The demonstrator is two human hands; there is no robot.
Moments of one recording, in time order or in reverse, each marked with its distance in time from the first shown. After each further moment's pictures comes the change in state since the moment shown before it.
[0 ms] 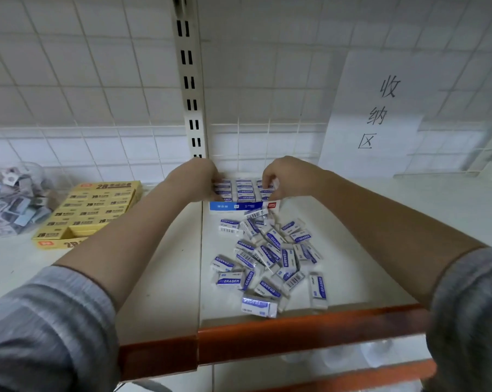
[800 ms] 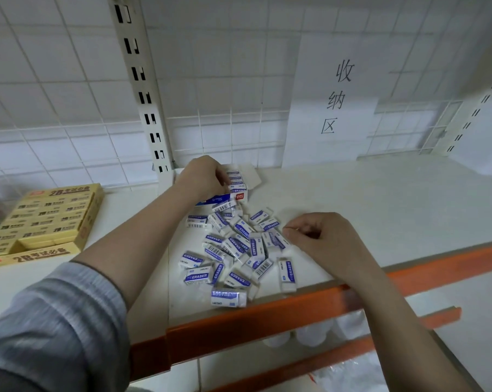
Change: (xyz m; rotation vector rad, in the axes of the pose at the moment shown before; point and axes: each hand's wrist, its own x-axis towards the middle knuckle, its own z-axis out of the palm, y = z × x) left_hand 0.022 0.060 0.022 -0.429 0.077 -0.010; right_hand -0.170 -0.019 0.049 0.732 0.423 0.425
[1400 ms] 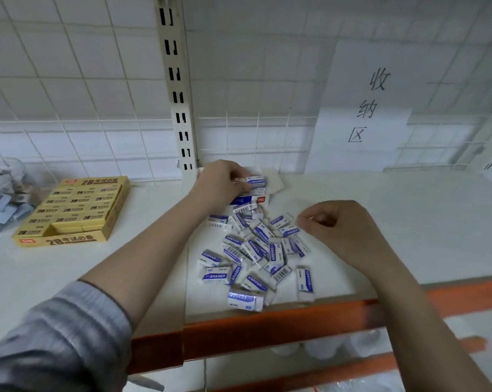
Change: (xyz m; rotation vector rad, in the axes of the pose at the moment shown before) left_hand -0.025 -0.006 -0.002 -0.173 0.138 0.048; right_hand 0.025 -0.014 -0.005 -0.013 -0.034 -0.034
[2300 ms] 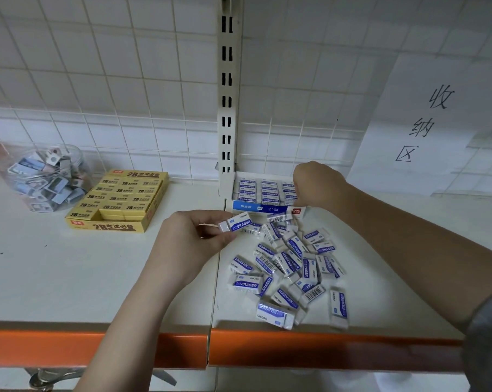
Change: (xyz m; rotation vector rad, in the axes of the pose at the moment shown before) left_hand -0.129 -0.020 -0.043 -0.406 0.225 -0.235; right_hand 0.137 -0.049 0.060 -0.900 -0.264 -0.202
